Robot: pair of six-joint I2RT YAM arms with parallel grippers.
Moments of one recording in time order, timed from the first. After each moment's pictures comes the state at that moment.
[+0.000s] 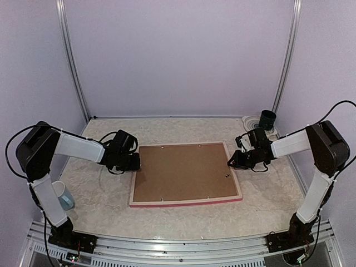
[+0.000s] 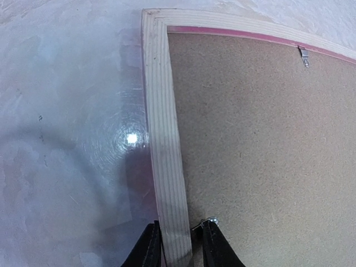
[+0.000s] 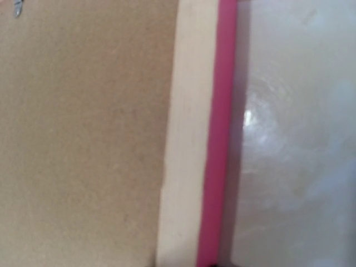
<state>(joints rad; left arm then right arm) -0.54 1.79 0.92 -0.07 -0.13 -0.51 0.31 1.78 0.87 0.01 -0.34 0.36</state>
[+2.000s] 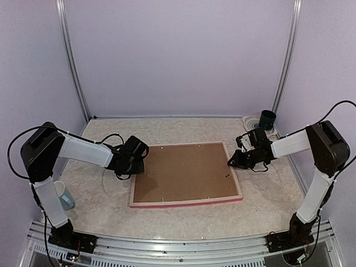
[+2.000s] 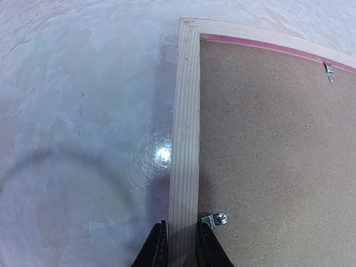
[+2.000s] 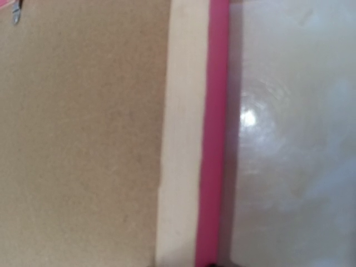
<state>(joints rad) -0.68 1.82 0.95 -0.15 -0.45 -0.70 0.31 1.78 0.87 0.02 -0.34 0.39</state>
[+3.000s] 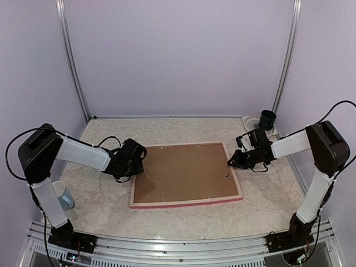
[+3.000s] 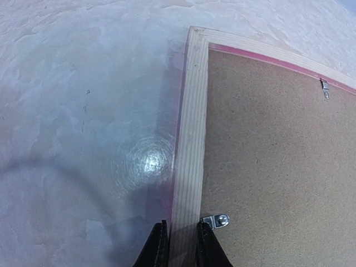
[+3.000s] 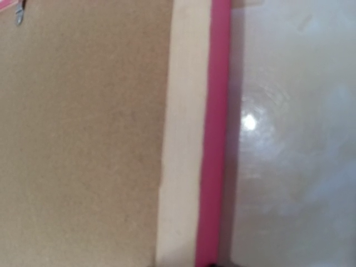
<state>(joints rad) -0.69 1.80 0.89 -0.04 -0.48 -0.77 0.31 1.78 0.86 0.04 -0.34 0.39</state>
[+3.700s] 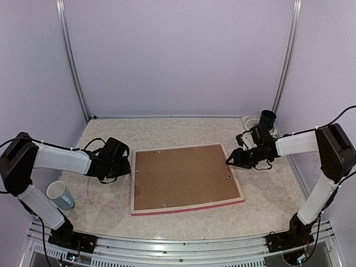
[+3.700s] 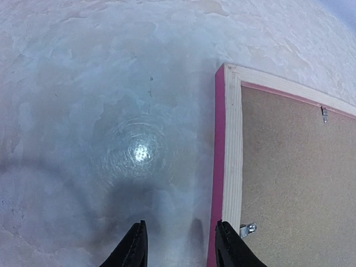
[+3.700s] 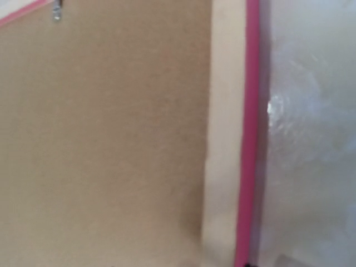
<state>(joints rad) -0.60 1.55 0.73 -0.08 -0.37 -0.75 0.31 1.70 0.87 -0.10 -0.41 0.36</state>
